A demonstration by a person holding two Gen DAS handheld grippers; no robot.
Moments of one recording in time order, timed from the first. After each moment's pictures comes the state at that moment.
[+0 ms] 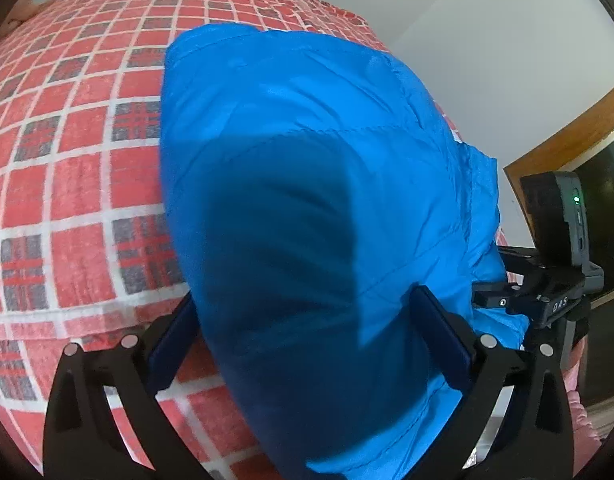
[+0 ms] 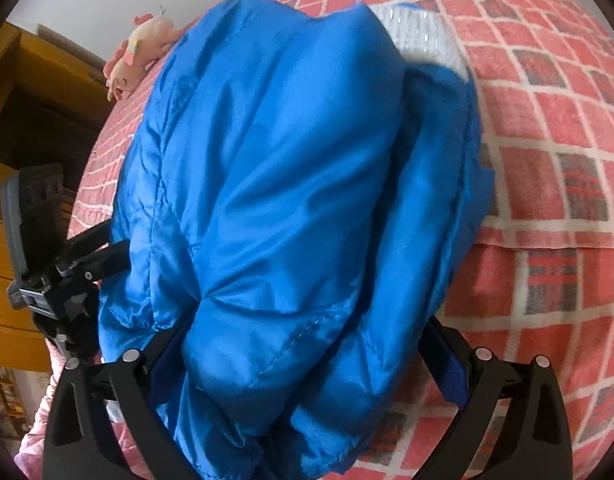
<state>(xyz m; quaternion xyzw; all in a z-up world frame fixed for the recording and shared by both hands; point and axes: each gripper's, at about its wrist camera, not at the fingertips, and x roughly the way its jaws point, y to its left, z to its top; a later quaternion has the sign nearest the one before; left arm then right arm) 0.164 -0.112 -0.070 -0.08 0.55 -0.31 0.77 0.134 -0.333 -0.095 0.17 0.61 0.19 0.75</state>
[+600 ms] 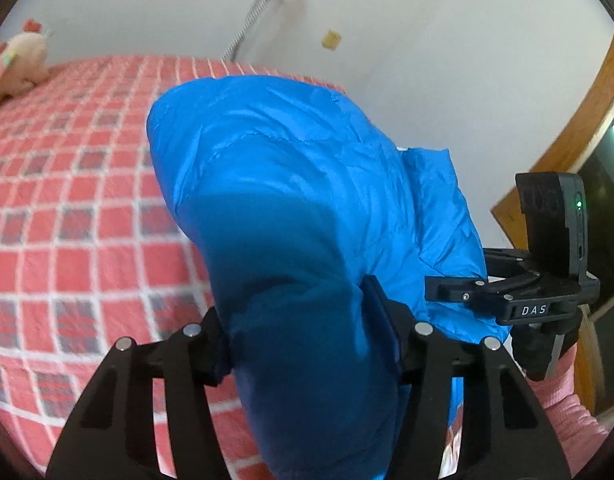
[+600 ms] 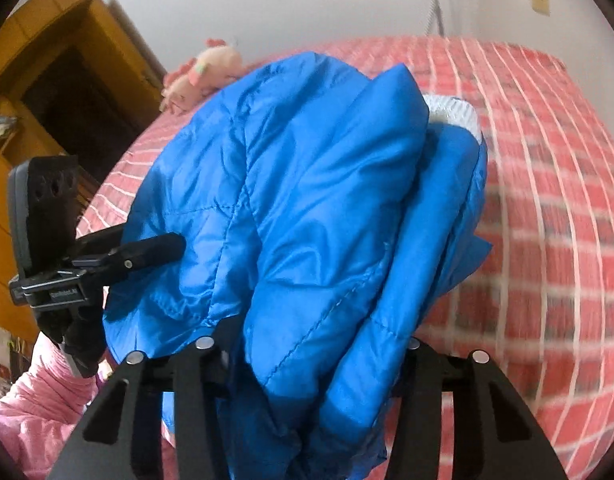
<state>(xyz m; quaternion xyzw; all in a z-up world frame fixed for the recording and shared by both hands) 0.139 -0.088 0.002 -0.10 0.43 -0.31 0.85 0.152 -0.290 -0.008 0.07 0.49 0.24 0.84</state>
